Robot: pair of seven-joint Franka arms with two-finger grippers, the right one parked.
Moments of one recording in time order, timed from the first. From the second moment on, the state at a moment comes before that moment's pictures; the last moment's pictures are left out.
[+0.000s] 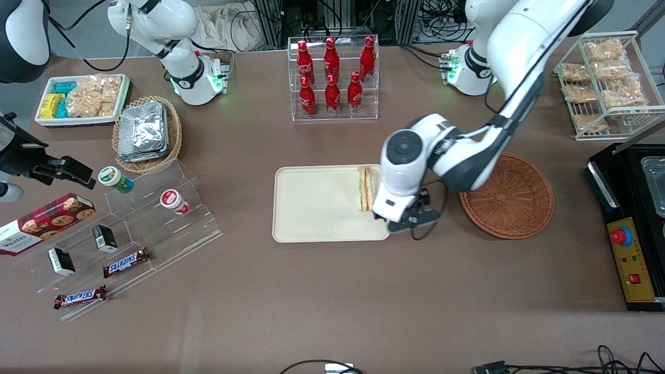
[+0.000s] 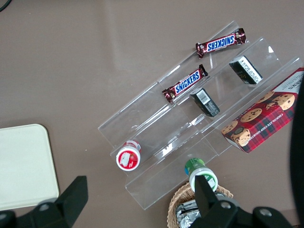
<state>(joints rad) 0.04 0.56 -0.68 -1.66 0.56 2.06 -1.14</state>
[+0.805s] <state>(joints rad) 0.22 0.41 -0.68 -1.60 0.42 1.93 -0.90</state>
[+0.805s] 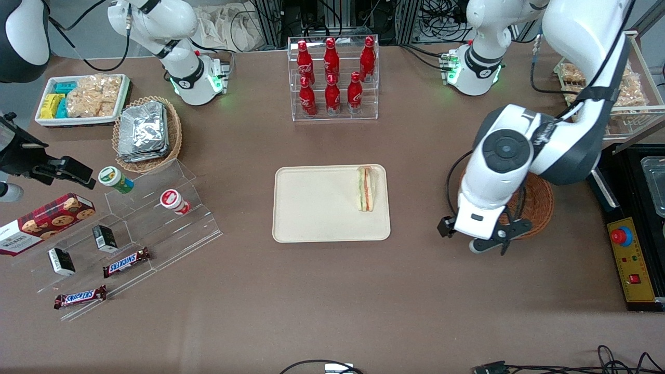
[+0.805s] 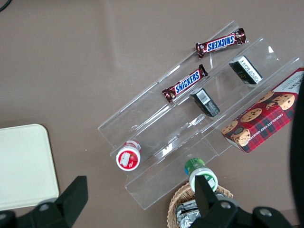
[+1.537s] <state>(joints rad) 0.13 0.06 -0.23 -1.63 0.05 1.65 -0.19</state>
